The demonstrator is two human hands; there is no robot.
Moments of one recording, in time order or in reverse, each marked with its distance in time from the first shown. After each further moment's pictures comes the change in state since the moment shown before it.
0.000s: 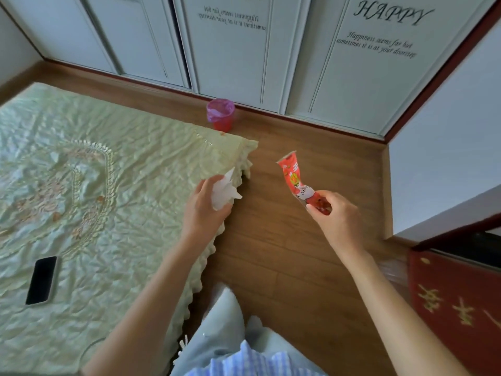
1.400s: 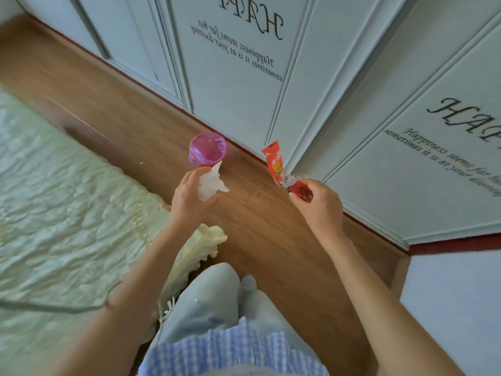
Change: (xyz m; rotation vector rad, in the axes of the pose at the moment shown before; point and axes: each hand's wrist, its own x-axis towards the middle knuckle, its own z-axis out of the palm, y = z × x) left_hand 0.704 0.005 0.221 0.009 0.169 -0.283; right_hand 0.773 0.104 0.186 0.020 -0.336 -0.147
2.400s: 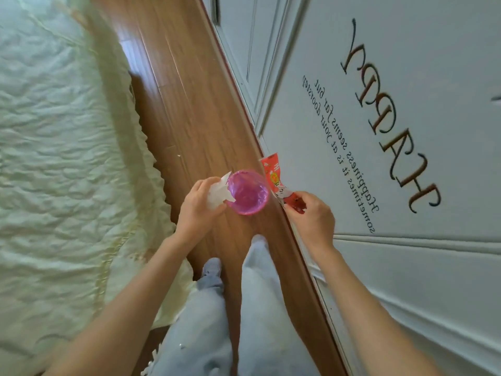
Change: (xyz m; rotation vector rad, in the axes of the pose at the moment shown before) left_hand 0.388 -0.105 0.049 -0.034 0.299 -0.470; right_hand 0.488 -0.060 0.242 -0.089 -0.457 -0.322
